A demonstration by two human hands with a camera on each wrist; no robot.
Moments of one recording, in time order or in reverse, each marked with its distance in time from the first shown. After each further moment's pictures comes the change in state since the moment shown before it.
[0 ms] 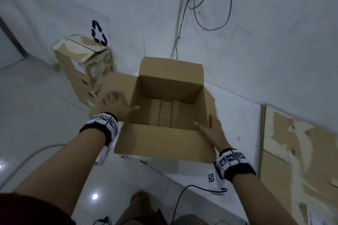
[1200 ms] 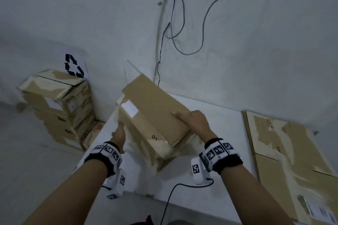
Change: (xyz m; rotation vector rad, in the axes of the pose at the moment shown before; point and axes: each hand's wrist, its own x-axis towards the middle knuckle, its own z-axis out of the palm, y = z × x) left_hand 0.040 0.009 0.003 -1.116 -0.337 -0.418; right_hand -0.004 -0.154 0.005 0.033 0.135 -0.051
